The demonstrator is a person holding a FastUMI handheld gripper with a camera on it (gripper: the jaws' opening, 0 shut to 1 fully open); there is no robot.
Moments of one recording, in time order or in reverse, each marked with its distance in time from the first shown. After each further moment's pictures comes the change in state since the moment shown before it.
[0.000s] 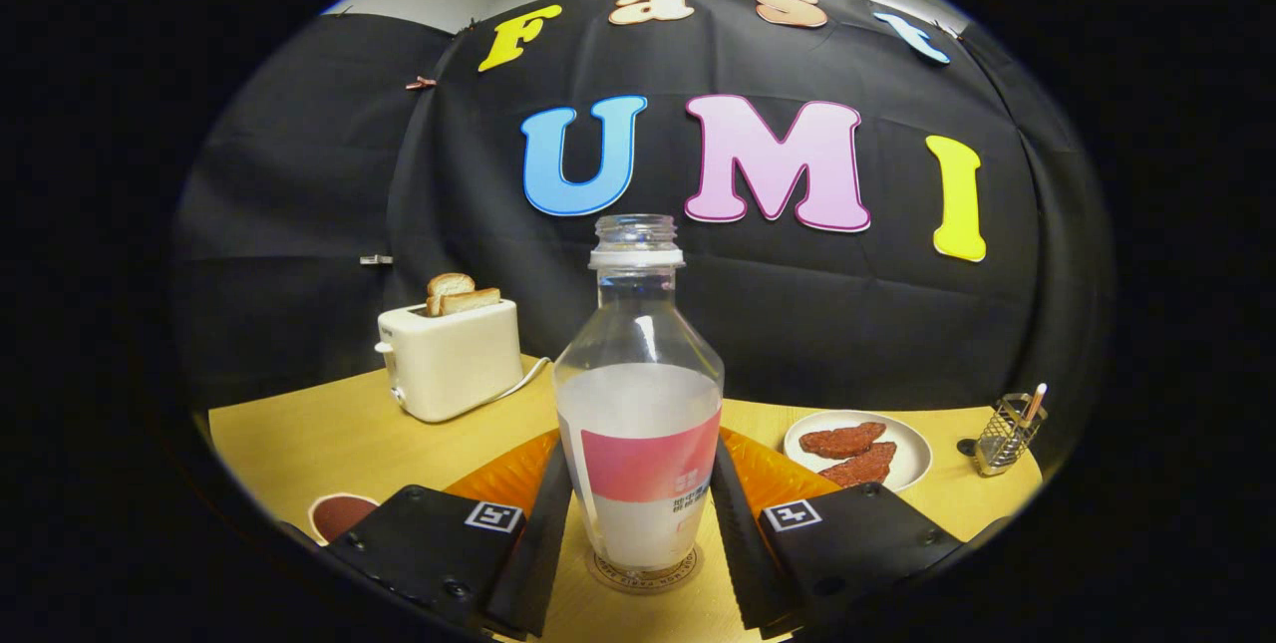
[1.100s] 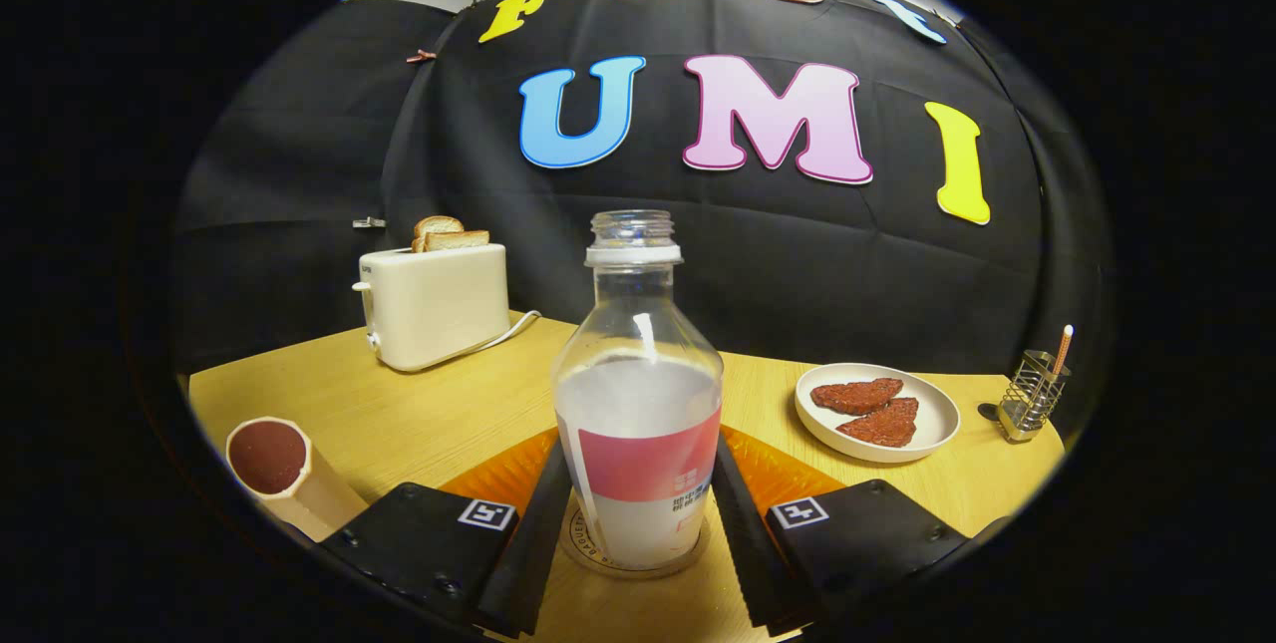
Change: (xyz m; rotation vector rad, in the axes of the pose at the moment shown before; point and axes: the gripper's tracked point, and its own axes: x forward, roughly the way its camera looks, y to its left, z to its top) arm 0.013 -0.004 -0.057 -0.019 0.056 0.001
